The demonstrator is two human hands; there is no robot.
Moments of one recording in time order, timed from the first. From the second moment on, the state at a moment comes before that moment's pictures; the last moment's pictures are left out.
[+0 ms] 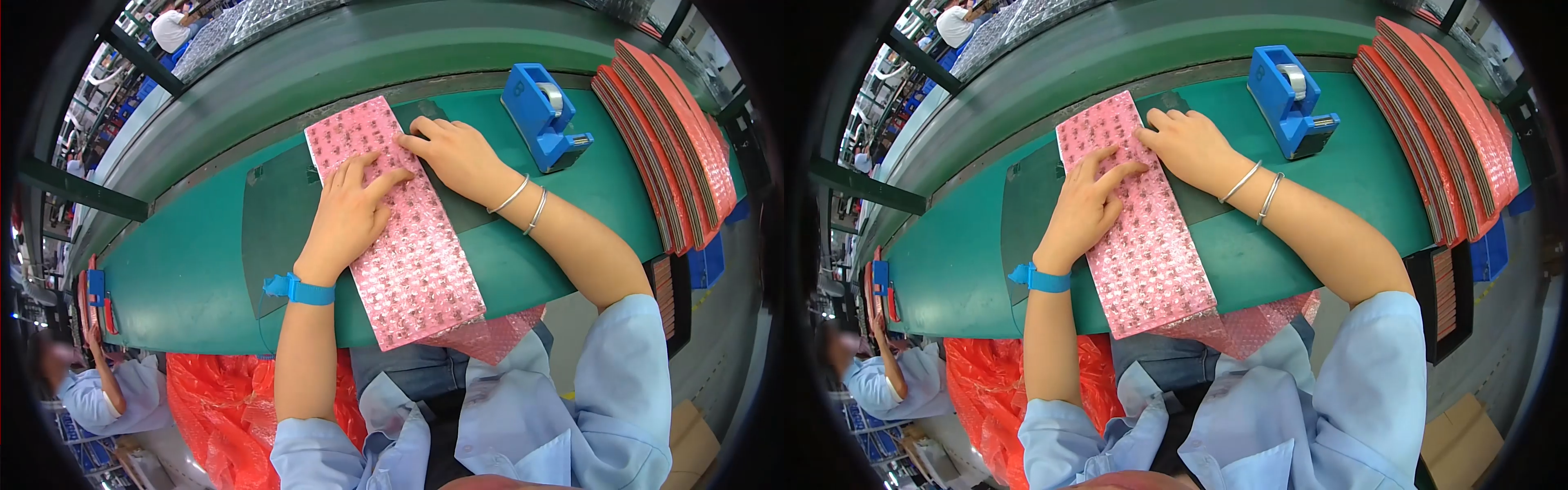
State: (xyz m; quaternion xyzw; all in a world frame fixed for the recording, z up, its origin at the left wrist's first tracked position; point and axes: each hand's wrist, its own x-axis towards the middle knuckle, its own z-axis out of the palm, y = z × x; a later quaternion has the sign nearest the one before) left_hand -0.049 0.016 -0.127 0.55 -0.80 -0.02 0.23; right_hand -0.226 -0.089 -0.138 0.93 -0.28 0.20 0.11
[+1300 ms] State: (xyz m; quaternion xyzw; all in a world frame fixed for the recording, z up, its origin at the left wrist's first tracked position) left_hand 0.038 0.000 -0.165 0.64 -0.50 -0.19 0.56; right_hand -0.223 -0.102 -0.169 0.91 -0.23 0.30 -0.15
